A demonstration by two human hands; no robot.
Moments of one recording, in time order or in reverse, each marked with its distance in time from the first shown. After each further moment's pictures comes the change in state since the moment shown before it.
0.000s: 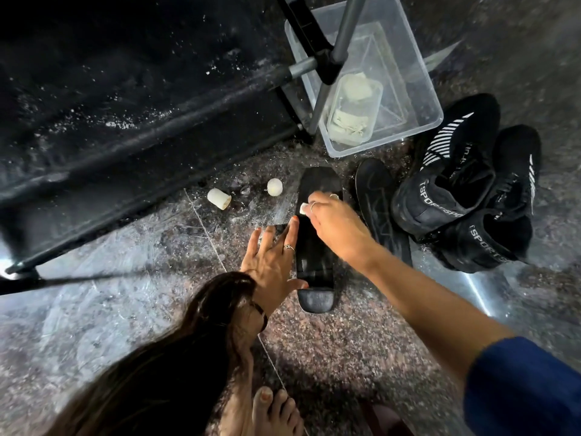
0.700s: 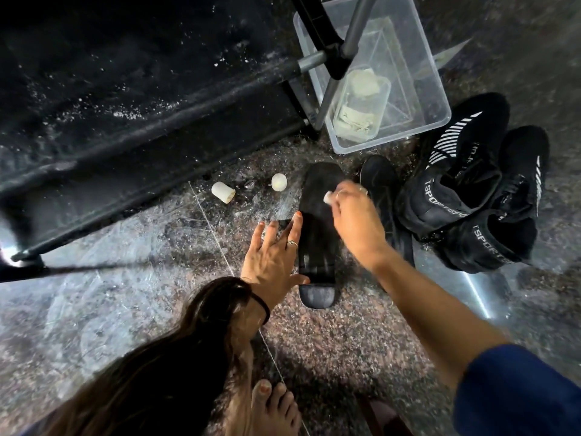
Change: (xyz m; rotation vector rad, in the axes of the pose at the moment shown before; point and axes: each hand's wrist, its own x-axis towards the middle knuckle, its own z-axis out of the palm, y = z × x) left_hand -0.001 0.000 0.000 -0.018 0.022 0.010; right_hand -0.005 0.013 -0.002 0.027 0.179 0.209
